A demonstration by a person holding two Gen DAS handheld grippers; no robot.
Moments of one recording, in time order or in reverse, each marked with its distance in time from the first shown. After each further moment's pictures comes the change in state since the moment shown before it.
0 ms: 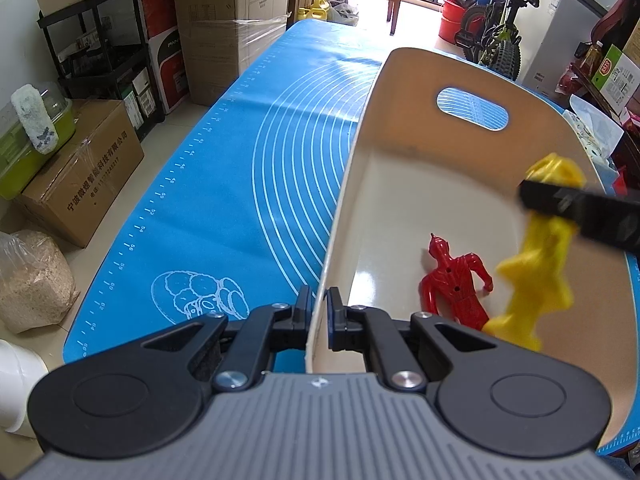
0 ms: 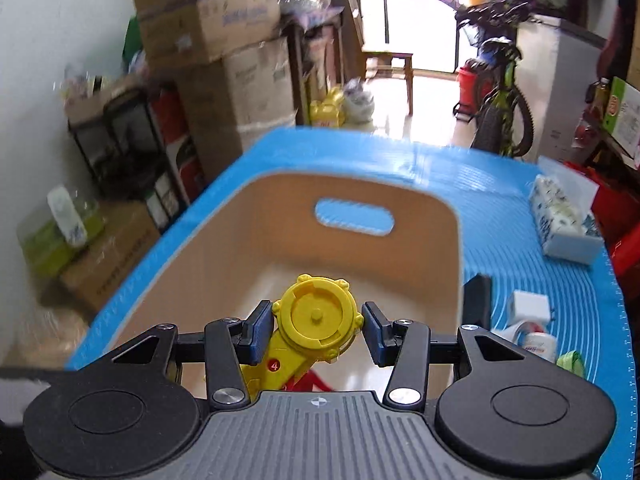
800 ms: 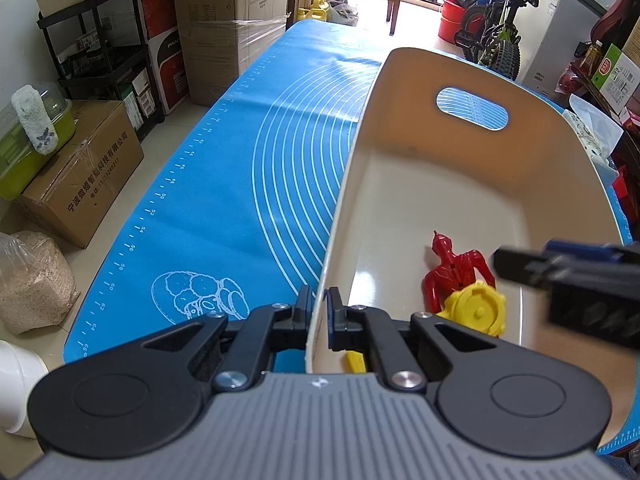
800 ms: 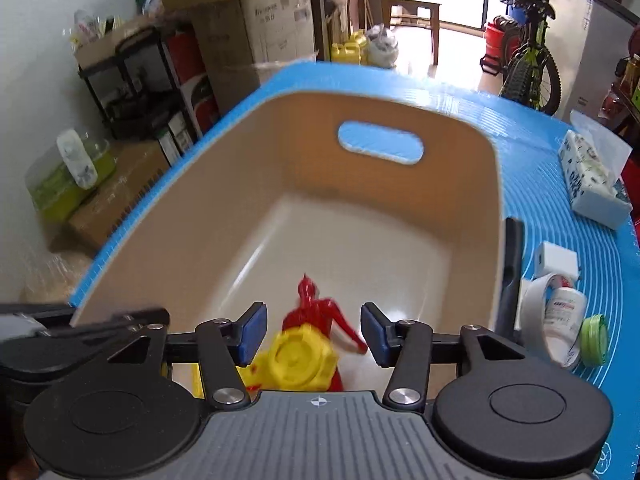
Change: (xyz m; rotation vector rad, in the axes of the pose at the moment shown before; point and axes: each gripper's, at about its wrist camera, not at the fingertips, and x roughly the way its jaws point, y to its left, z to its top) left arm -0.001 0.000 -0.001 0.001 0.000 0.000; right arm 0.000 -0.009 -0.006 -0.002 0.115 0.060
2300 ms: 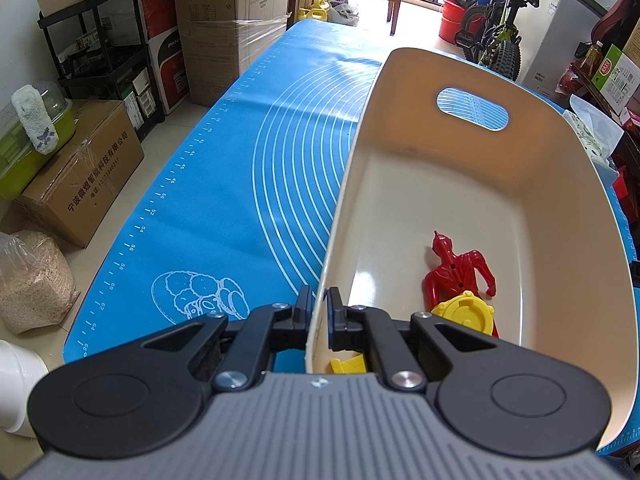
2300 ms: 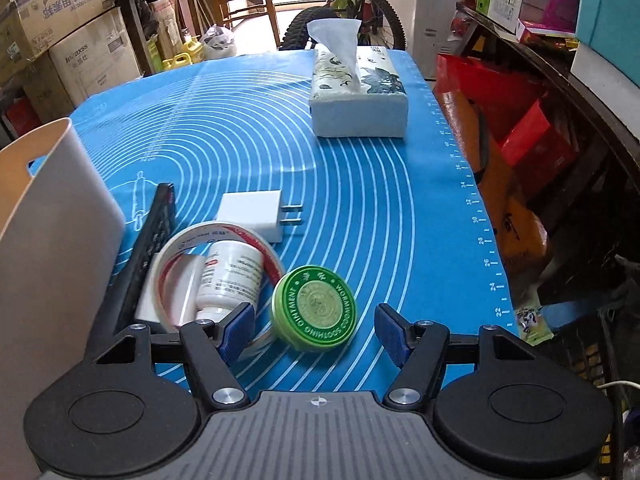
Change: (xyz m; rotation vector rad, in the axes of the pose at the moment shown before) left arm 0.000 0.000 0.001 -0.004 0.001 -0.001; right arm 0.030 -0.233 -0.048 0.293 0.027 -0.268
